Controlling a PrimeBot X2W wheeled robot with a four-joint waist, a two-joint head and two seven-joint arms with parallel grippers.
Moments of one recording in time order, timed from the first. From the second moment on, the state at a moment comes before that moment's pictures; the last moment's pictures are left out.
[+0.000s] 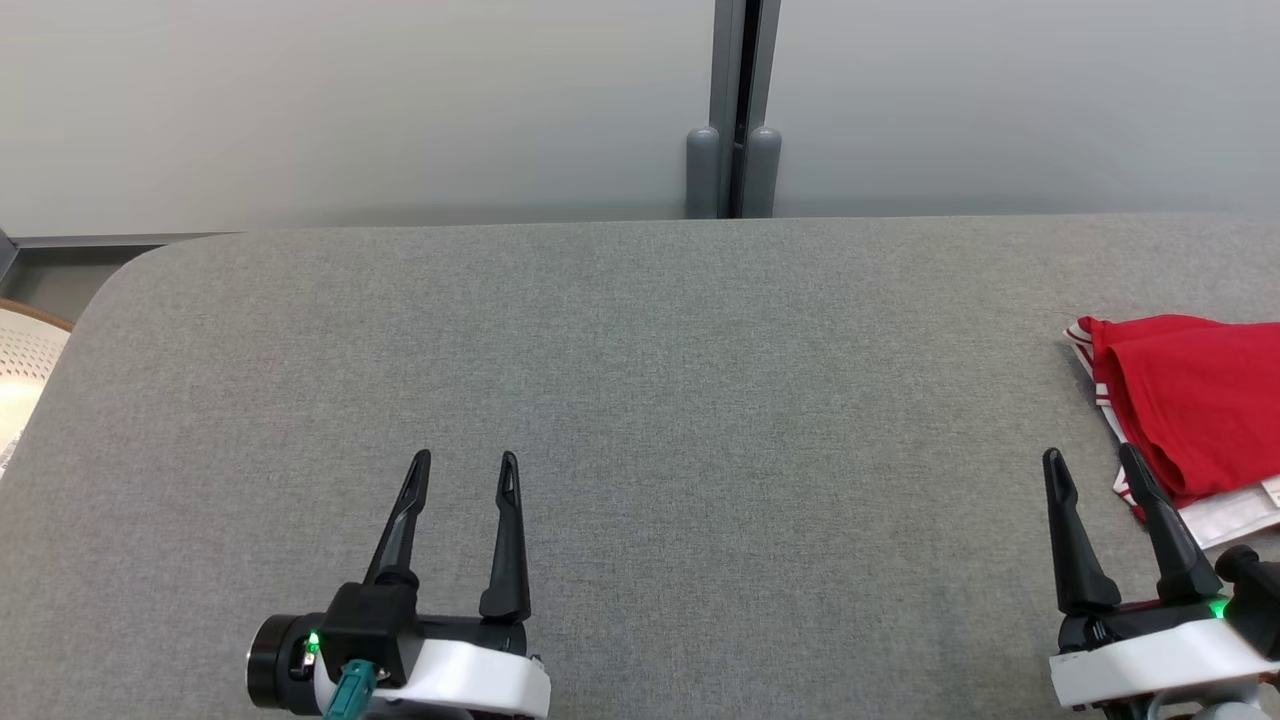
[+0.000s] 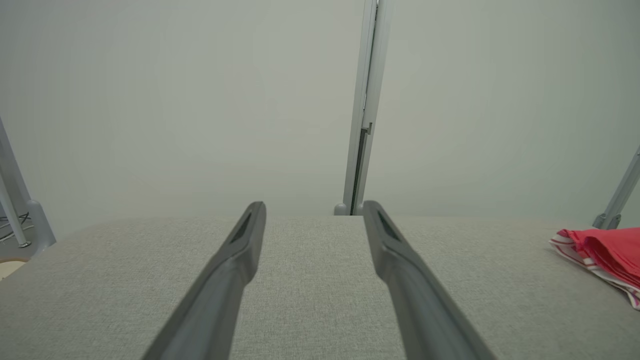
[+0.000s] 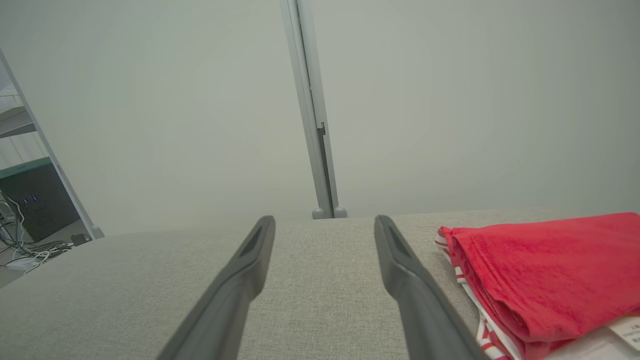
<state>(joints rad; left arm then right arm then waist) -0.03 0.05 -0.34 0.06 -0.23 0.24 -0.26 -0.03 -0.24 0.13 0.16 0.40 0.13 -0.26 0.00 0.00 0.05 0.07</state>
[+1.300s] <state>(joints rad) 0.00 0.05 -0.31 0.08 -0.33 0.15 -0.26 -0.02 -0.18 0.07 0.14 0.29 0.13 -0.26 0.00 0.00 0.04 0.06</state>
